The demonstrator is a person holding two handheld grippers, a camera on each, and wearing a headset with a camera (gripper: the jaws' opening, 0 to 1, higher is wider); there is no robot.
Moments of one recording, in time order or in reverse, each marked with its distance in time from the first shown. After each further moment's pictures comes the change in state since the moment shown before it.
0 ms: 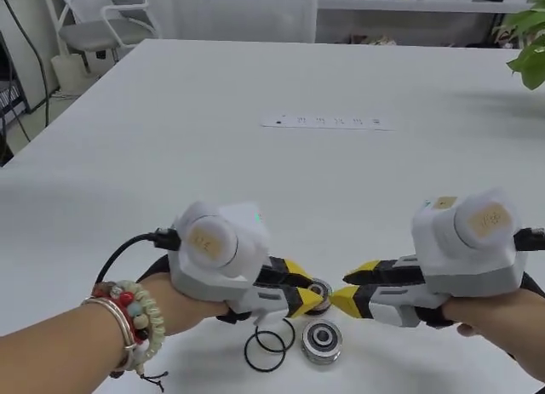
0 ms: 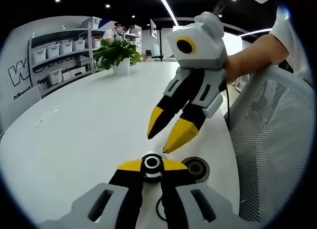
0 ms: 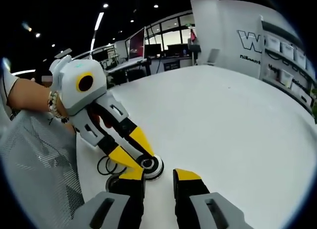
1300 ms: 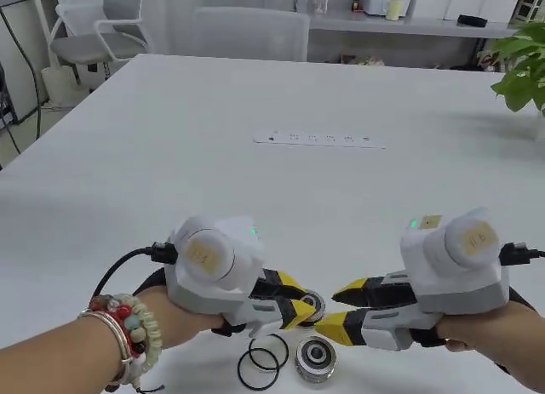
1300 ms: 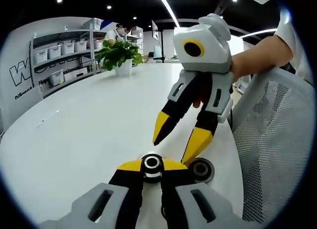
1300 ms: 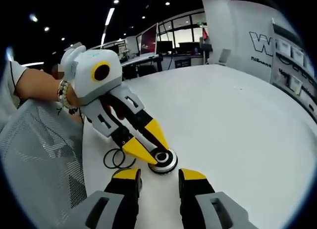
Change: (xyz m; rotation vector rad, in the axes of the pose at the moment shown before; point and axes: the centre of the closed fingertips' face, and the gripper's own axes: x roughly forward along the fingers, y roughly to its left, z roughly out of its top) left arm 0.000 0.005 0.000 -0.005 -0.014 0.013; right arm 0.007 0.015 -0.011 -0.072 0.045 0.071
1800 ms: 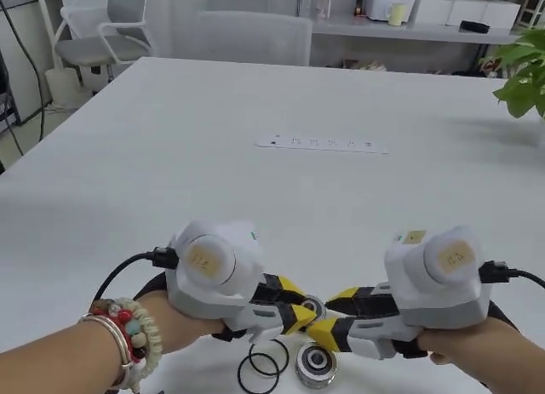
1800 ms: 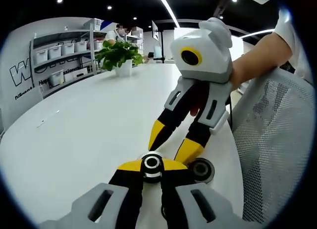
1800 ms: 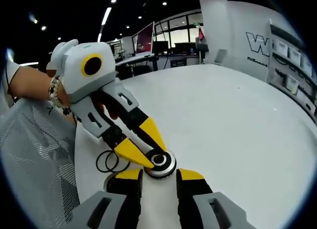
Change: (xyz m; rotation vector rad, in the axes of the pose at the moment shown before) left arm 0.000 0.000 0.000 -0.001 -0.003 0.000; right arm 0.014 -0.006 -0.001 0.010 -0.007 -0.041
